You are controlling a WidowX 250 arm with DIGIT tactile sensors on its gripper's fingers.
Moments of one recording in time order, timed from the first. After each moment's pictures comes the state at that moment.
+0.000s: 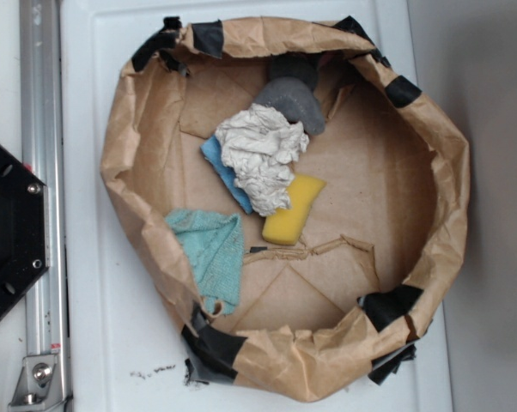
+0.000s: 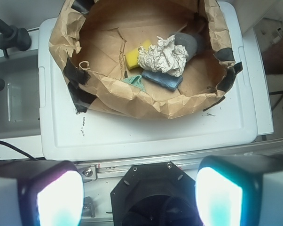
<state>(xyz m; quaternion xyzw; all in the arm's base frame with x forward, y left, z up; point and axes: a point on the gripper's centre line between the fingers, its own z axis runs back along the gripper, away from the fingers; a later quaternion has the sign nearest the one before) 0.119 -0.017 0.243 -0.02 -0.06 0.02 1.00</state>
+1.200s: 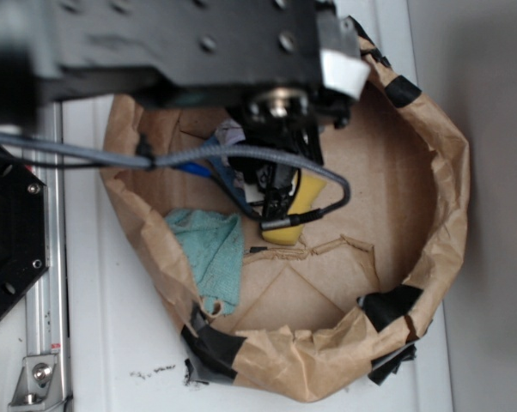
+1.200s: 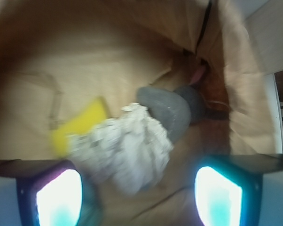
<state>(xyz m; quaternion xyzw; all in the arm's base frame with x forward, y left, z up) 0.257 0.039 0.097 0.07 -0.02 0.02 1.00</state>
